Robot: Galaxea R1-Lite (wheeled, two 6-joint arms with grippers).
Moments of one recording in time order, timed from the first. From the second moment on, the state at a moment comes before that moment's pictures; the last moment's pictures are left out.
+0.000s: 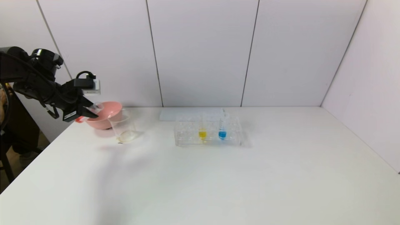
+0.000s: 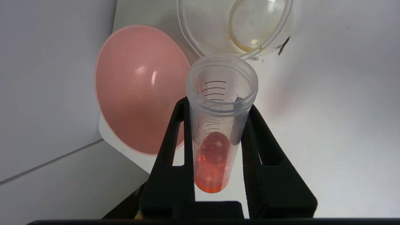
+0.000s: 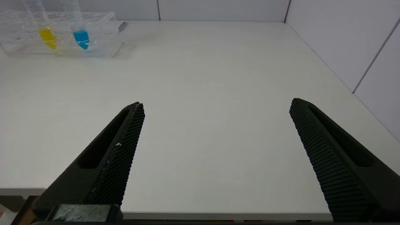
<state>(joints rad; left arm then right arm) 0.22 2.11 -1.98 0.81 -0.40 1.39 0.00 0.00 0.00 0.00 0.00 0.00</state>
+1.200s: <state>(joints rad) 0.13 2.12 -1.99 0.77 -0.13 1.50 0.00 0.00 0.00 0.00 0.00 0.00</state>
